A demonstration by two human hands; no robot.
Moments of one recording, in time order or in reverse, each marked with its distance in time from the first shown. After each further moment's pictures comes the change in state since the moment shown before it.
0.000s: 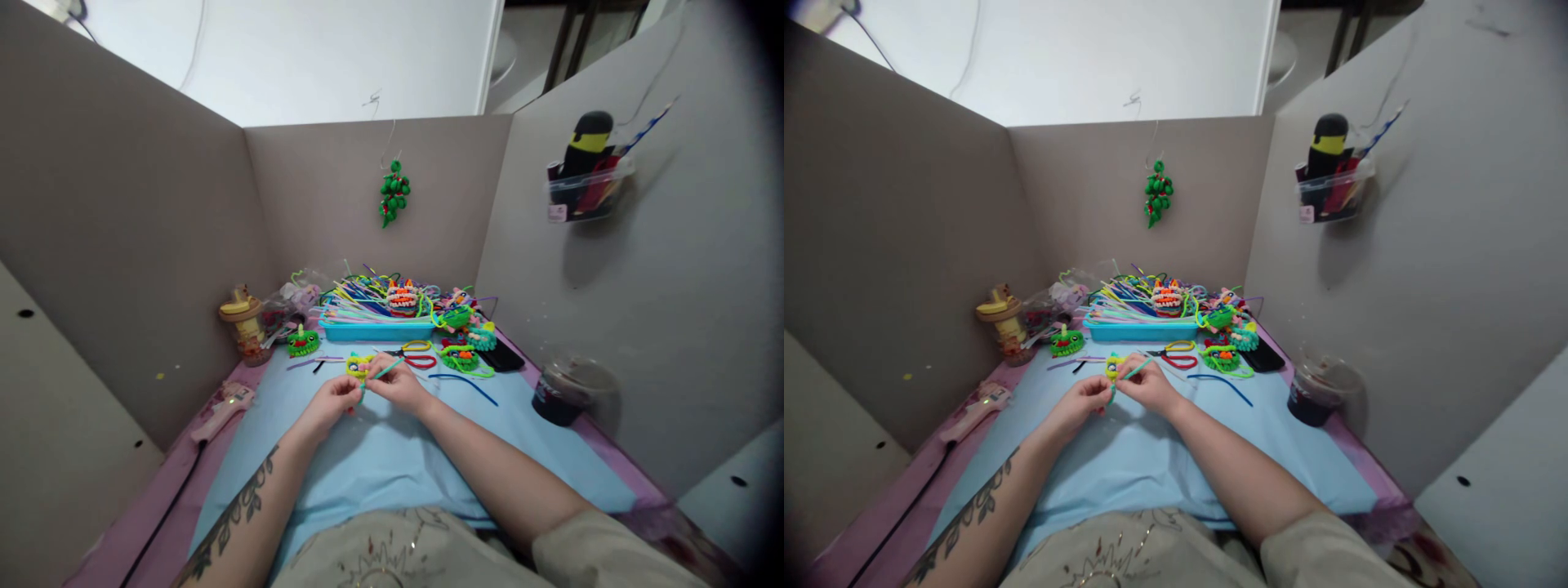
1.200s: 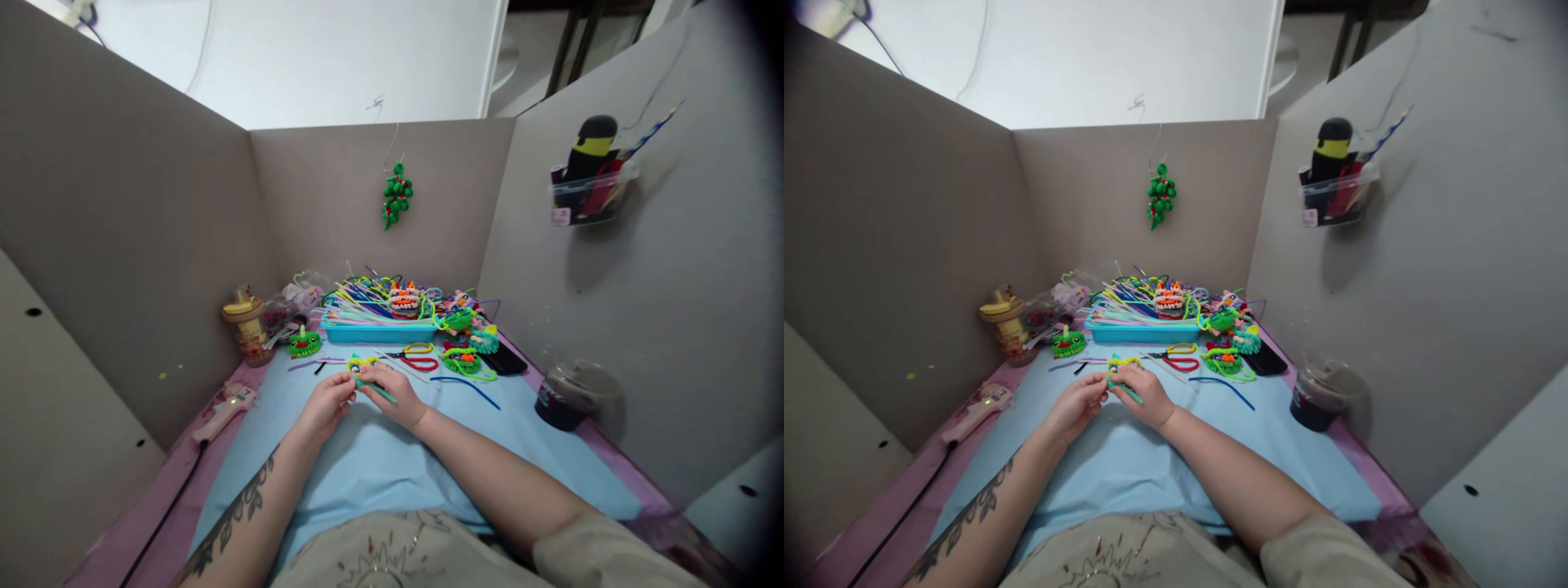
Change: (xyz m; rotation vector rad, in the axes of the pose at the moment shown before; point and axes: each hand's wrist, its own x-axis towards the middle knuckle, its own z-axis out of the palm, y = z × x) left_hand 0.007 -0.006 -0.004 -0.234 0.122 -0.063; right_hand -0.011 0.004 0.010 -0.263 -0.029 -0.203
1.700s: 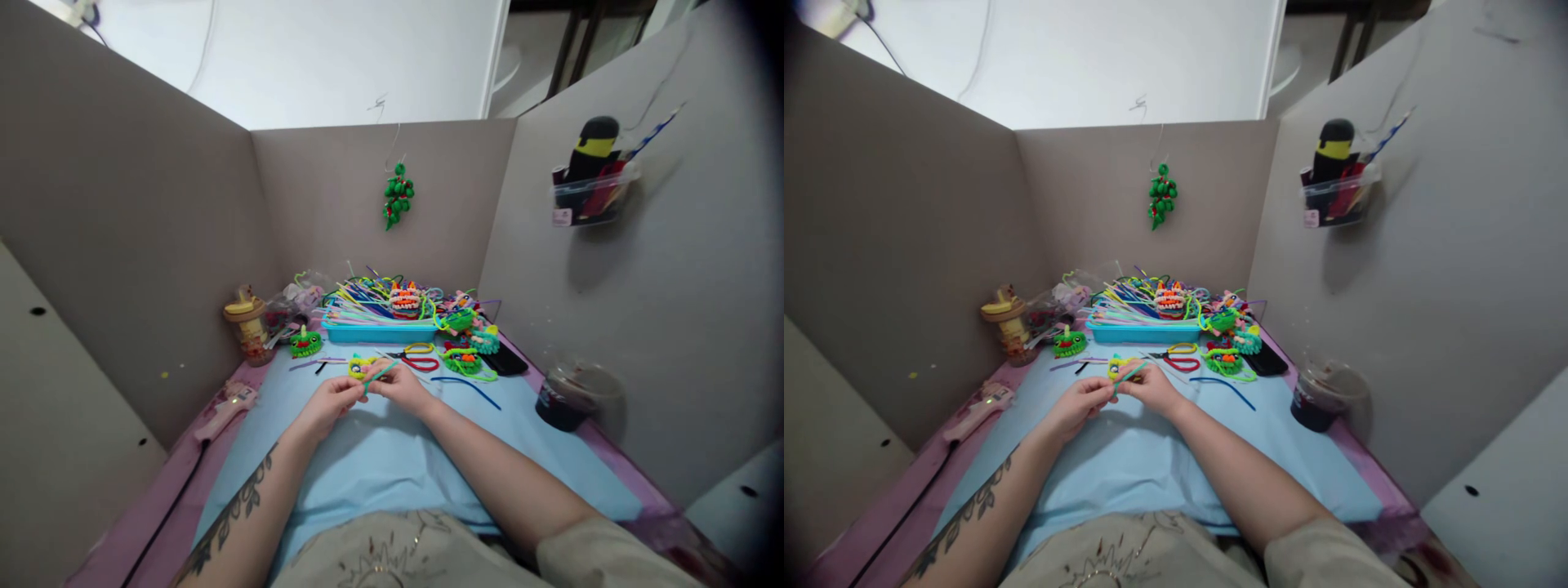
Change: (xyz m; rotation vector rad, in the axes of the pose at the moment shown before) left_hand -0.008 0.010 0.001 0.345 -0.110 -0.011; right_hand 0.014 0.003 -0.011 0.462 -0.061 0.348
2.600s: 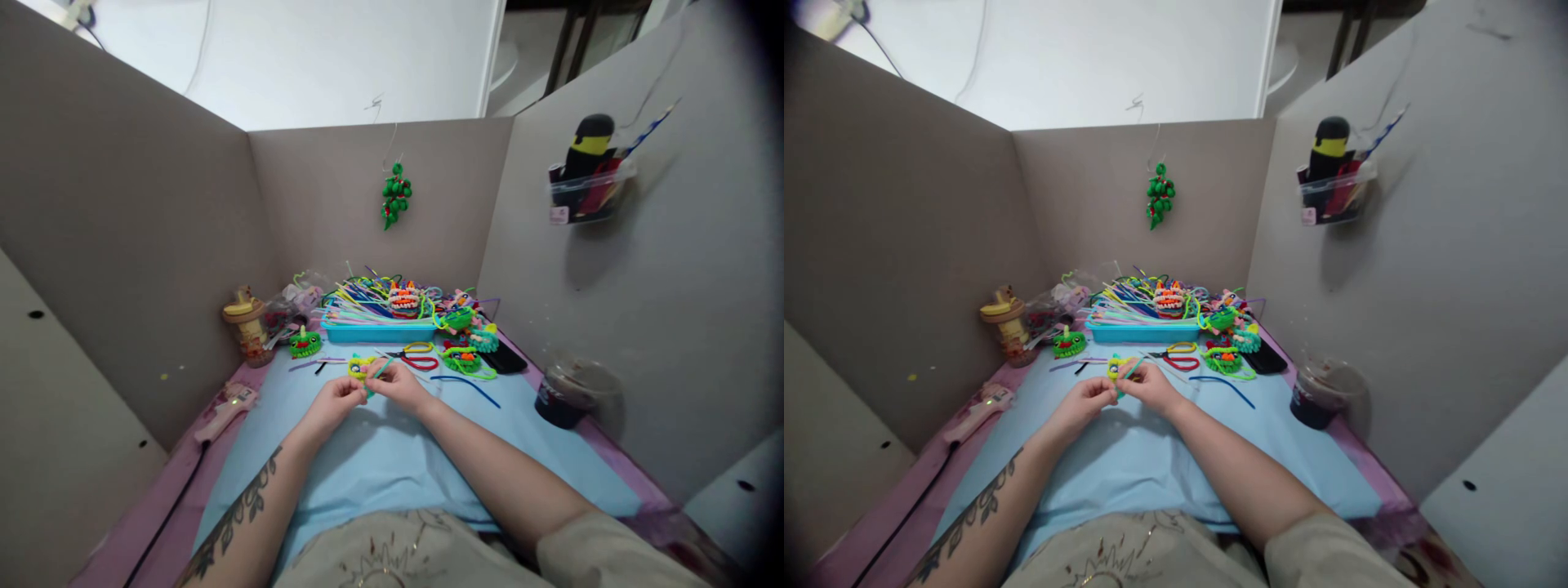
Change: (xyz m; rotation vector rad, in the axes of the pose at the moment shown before) left_hand 0.002 -0.004 0.007 0.137 0.021 0.124; right_hand -0.001 0.009 0.002 0.157 0.001 0.058
